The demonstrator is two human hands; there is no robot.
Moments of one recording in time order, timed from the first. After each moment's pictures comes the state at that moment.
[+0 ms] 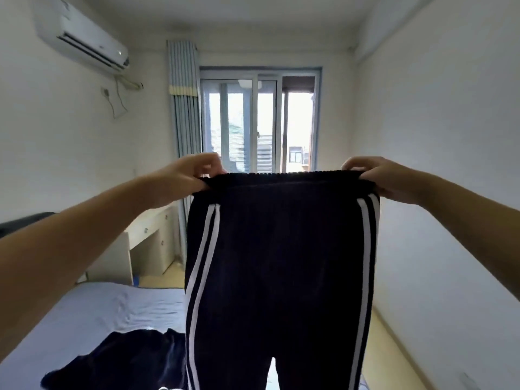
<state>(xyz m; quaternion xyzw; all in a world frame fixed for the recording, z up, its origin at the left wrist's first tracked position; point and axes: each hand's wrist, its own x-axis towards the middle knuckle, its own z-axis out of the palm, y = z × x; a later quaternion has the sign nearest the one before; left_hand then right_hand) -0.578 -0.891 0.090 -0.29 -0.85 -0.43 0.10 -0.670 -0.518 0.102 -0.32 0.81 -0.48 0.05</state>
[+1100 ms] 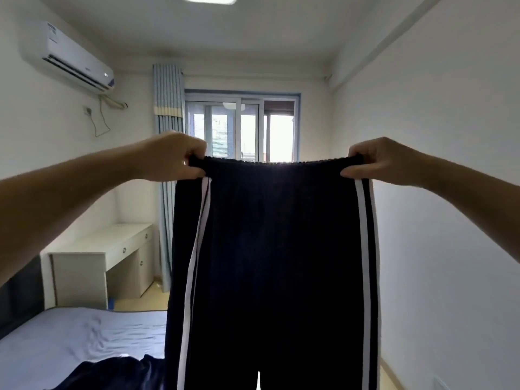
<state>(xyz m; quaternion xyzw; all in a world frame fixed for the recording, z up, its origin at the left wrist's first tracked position) -0.546 -0.866 0.164 -0.23 -0.92 0.03 0.32 -0.602 -0.474 0.159 -0.39 0.86 -0.25 -0.21</state>
